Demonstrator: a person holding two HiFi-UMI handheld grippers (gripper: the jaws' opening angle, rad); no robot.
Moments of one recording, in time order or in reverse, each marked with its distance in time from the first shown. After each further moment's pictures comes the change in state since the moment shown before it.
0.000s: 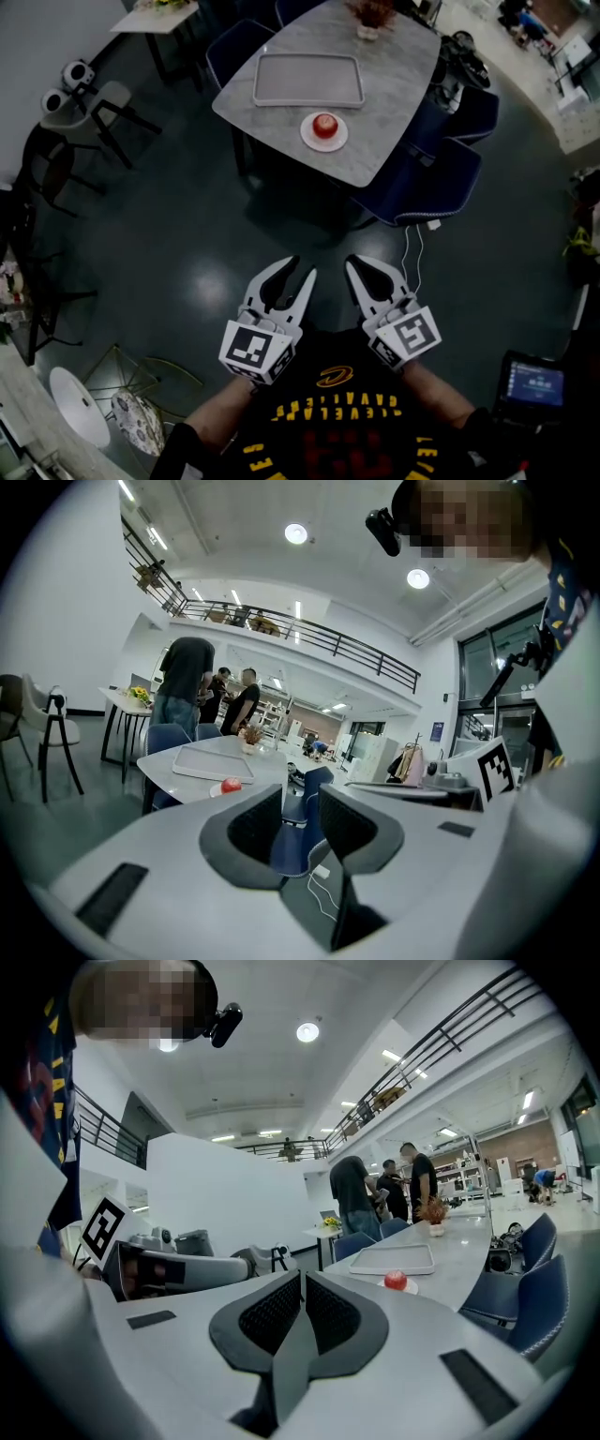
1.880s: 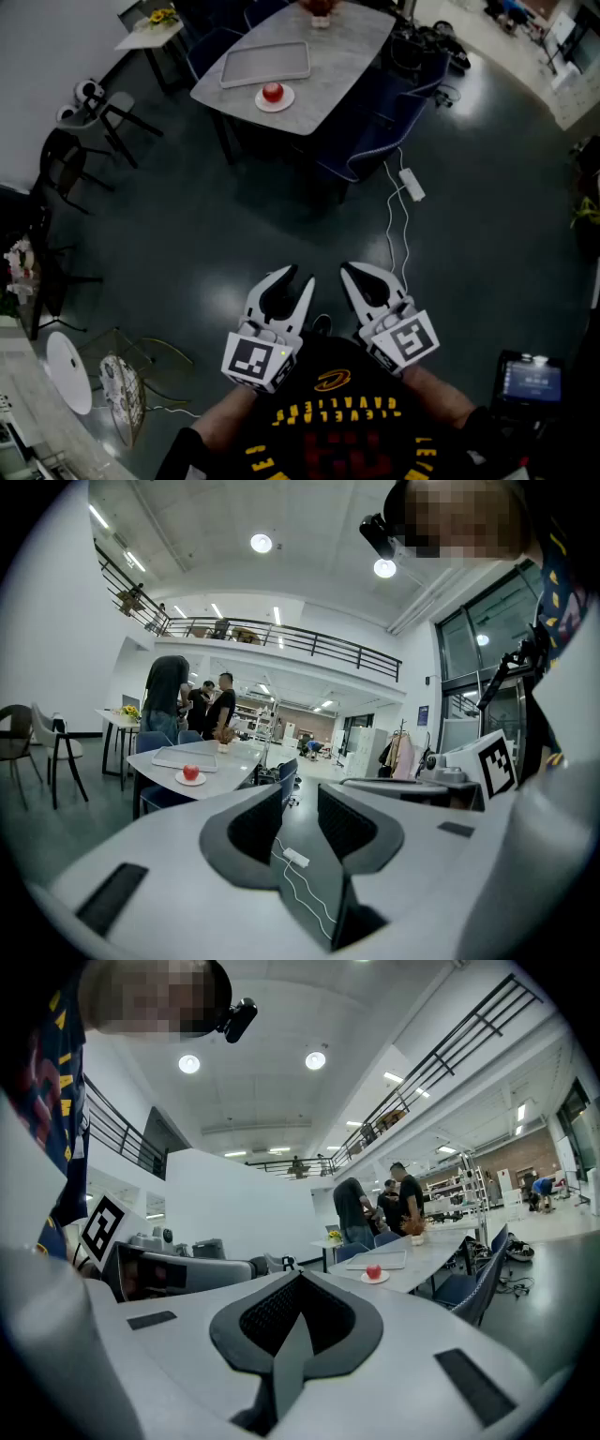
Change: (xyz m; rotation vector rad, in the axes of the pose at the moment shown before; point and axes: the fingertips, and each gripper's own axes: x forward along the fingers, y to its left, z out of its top) left arm -0.087 -0.277 -0.100 0.107 -0.014 0.031; right arm -0.296 0.023 -0.044 -0.043 -0.087 0.031
